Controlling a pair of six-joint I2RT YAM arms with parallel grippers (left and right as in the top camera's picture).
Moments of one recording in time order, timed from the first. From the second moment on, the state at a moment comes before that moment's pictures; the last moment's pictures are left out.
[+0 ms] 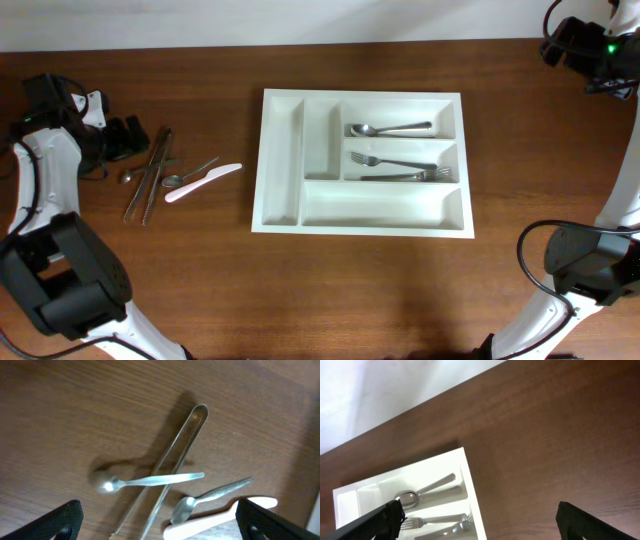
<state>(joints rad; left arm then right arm) 0.40 1.97 1.63 -0.84 0.21 0.03 -0.36 2.05 2.44 -1.37 -0.26 0.13</state>
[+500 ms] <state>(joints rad) 0.42 1.98 1.63 -0.84 0.17 -1.02 -0.36 2.05 2.44 -1.43 -0.26 0.13</state>
